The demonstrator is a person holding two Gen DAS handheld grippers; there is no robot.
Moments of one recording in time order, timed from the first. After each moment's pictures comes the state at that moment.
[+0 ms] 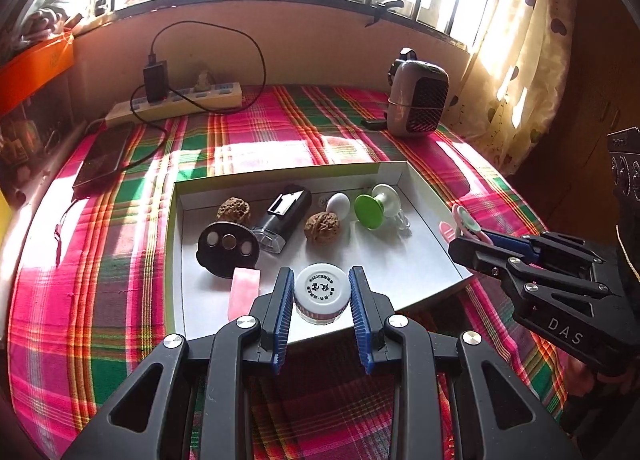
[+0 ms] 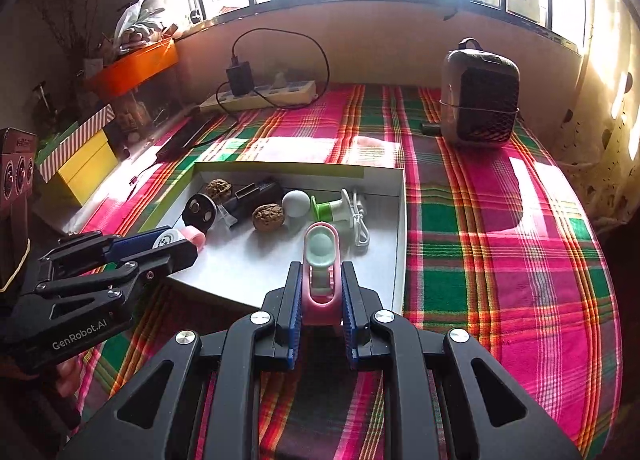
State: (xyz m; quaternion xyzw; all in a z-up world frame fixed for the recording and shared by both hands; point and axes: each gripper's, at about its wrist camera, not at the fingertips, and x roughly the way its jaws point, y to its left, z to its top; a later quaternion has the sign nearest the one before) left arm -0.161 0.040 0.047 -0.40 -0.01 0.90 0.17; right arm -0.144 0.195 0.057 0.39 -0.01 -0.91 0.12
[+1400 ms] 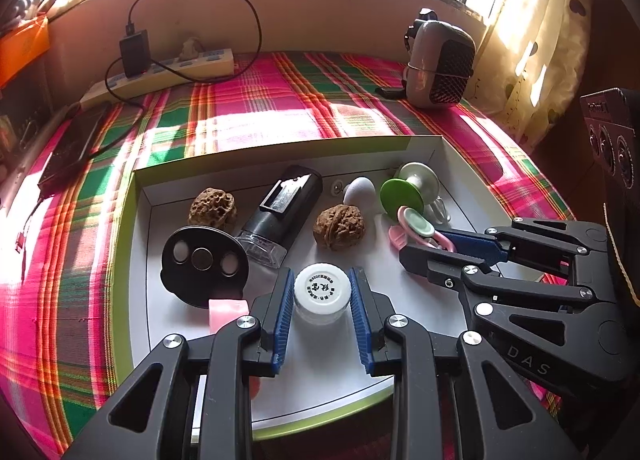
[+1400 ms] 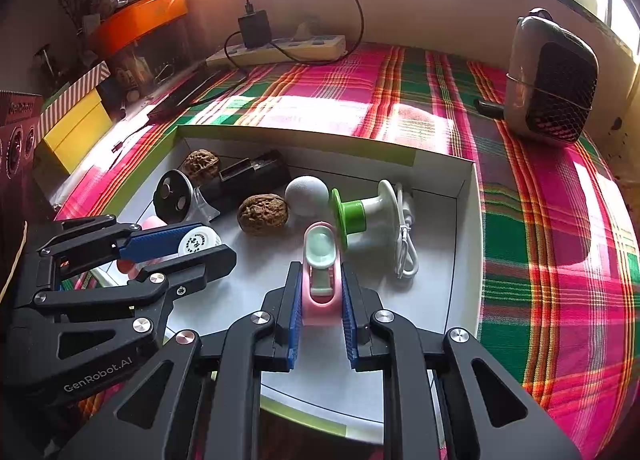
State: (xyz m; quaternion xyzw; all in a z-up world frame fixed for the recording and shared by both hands) left arm -0.207 0.057 0.011 -0.44 0.00 0.88 0.16; right arm -0.206 0.172 0.011 0.45 0.03 -0.88 0.17
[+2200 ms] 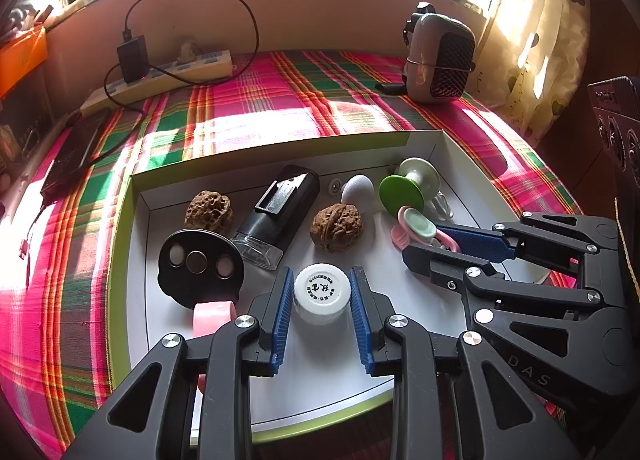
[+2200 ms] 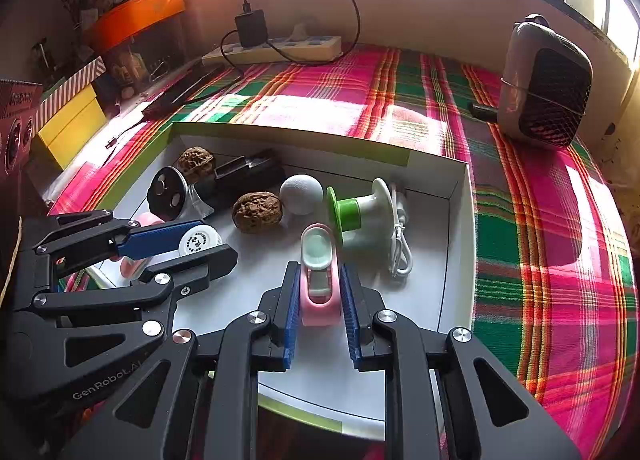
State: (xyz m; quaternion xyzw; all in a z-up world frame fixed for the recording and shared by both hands) left arm -0.208 0.062 0.009 -0.44 0.02 0.89 0.16; right arm -0.203 0.172 0.012 0.45 0.04 -0.88 0.15
